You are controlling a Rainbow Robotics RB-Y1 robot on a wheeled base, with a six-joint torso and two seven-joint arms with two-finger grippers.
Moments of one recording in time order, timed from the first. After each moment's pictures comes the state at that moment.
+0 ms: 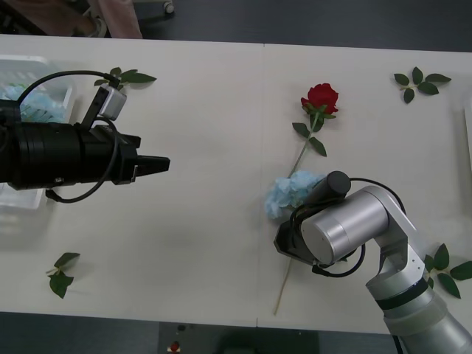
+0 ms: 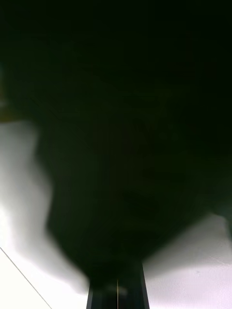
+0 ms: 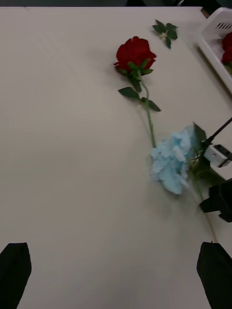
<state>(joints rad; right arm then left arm) -0.18 -0.24 0.40 -1.77 -0.27 1.51 0.72 -0.22 0.67 -0.02 -1.95 1.32 1.14 -1.91</state>
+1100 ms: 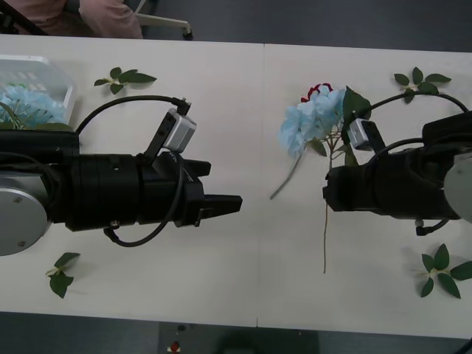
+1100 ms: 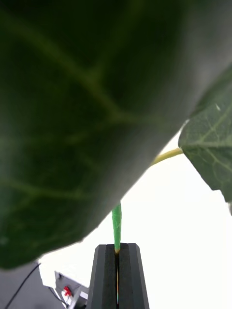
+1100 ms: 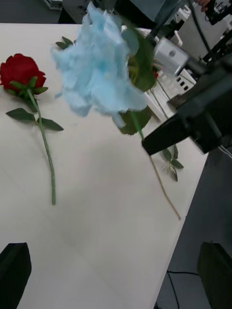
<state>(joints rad) -0.18 -0.35 -0.06 -2.25 -0.79 1.70 1.29 -0.22 0.80 -0.36 -2.22 1.32 0.85 -1.74</state>
